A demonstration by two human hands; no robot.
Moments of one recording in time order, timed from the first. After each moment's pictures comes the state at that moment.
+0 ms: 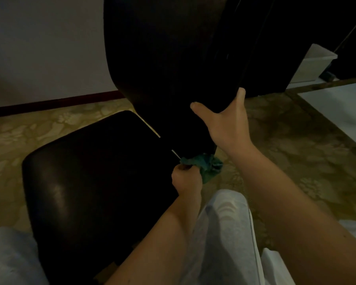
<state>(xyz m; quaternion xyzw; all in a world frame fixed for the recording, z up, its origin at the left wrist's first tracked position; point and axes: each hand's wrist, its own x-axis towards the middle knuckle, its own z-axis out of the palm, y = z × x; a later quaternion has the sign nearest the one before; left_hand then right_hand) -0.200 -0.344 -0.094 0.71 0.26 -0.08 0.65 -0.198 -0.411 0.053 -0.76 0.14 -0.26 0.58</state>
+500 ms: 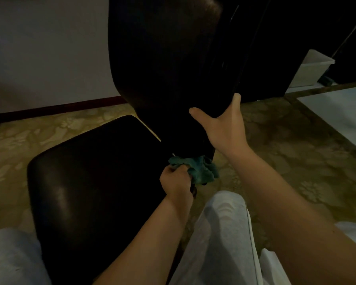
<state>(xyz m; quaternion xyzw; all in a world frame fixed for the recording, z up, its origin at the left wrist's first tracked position) -0.201 -0.320 -0.070 0.57 0.29 -0.07 0.77 -0.193 -0.413 0.046 -0.76 0.14 -0.28 0.57</state>
